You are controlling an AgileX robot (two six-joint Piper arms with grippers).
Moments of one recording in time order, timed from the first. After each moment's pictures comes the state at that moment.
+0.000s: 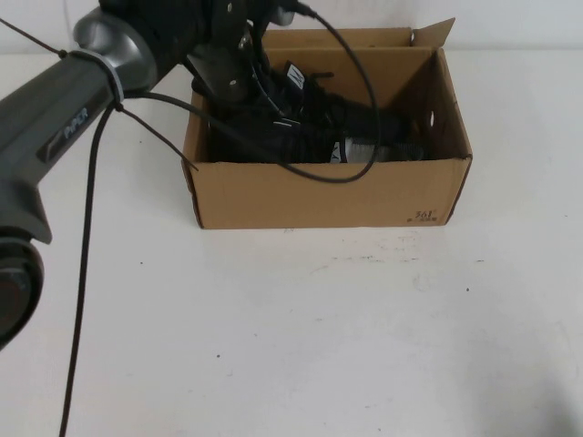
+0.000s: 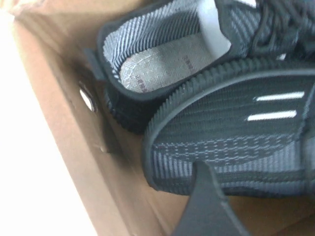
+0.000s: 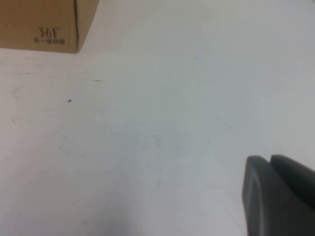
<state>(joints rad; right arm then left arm) -0.02 -0.01 0.03 0.08 0.40 -0.08 -0.52 2.11 -2.08 0.17 1.01 -0.03</state>
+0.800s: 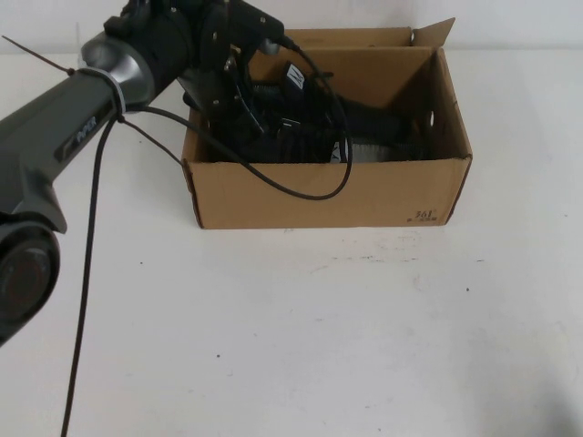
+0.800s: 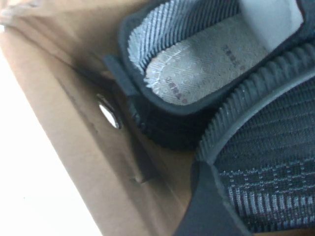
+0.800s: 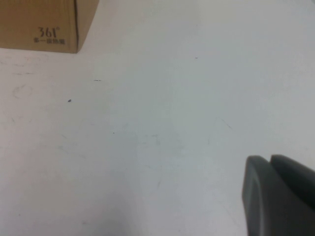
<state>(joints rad) -0.02 -0.01 0.03 0.08 0.40 -0.08 -0.46 2.21 -2.08 0.14 0.92 0.14</state>
